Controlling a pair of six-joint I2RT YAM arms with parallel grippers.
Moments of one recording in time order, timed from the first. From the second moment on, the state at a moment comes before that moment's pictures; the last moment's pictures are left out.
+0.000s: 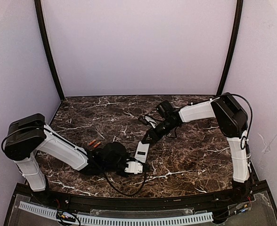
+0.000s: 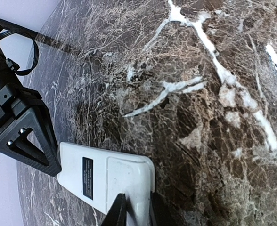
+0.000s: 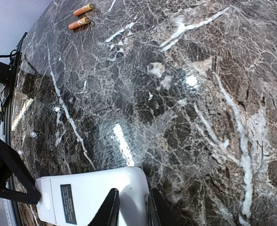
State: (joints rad) left arm -1.11 1.78 0.69 0.42 -0.11 0.83; right arm 0.66 2.19 1.46 -0.34 -0.74 -0.13
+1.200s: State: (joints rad) left arm -1.21 1.46 0.53 0.25 -0.33 0.74; right arm 0.66 2.19 1.46 -0.34 -0.74 -0.13
